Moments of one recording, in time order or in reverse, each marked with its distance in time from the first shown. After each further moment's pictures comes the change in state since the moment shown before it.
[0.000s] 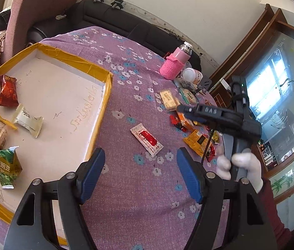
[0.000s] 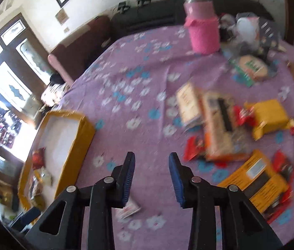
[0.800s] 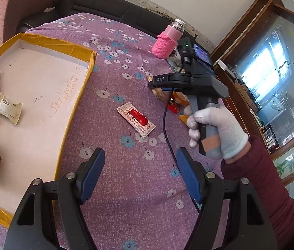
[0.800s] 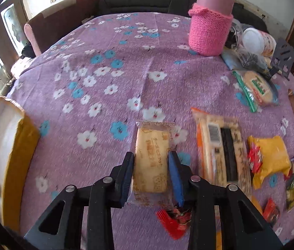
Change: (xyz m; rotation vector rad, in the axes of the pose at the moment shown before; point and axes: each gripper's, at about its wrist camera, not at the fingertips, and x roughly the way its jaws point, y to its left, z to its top) left arm 0.028 -0.019 -0.015 0.056 0.113 -0.003; right arm 0.084 0.013 0.019 -0.144 0.145 -0.203
